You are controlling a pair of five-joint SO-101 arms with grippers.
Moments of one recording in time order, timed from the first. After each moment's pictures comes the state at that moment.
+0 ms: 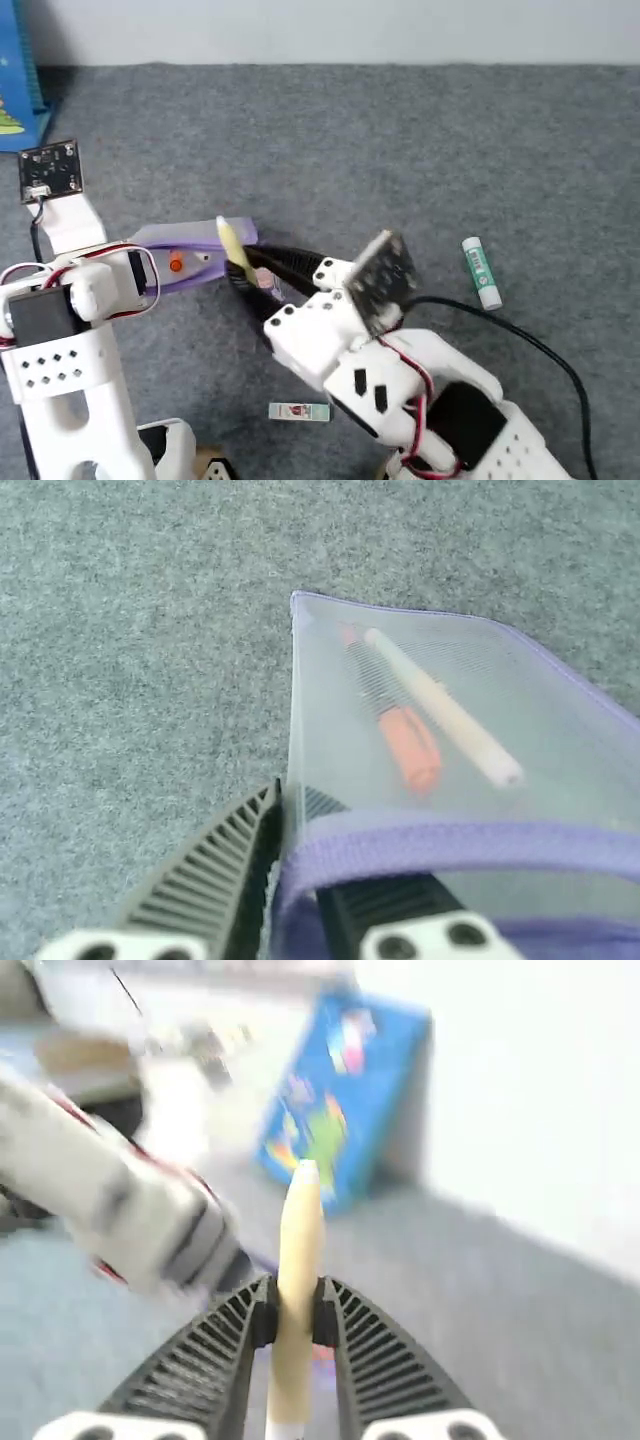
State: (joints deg) left arm -17.9 -43.0 26.2 90.2 7.3; right arm -52.6 -67.3 42.3 38.7 -5.8
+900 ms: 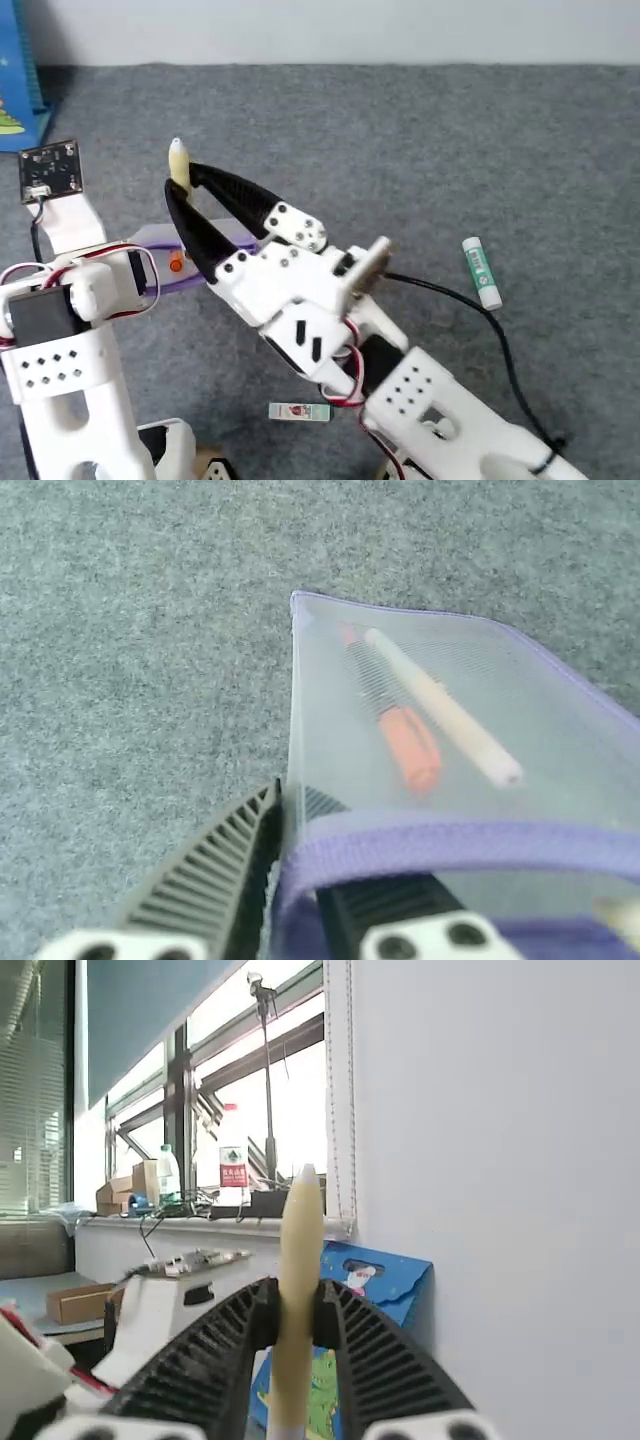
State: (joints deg) left arm -17.9 -43.0 26.2 90.2 7.3; right arm -50.3 -41.6 55.0 -27.7 -5.8
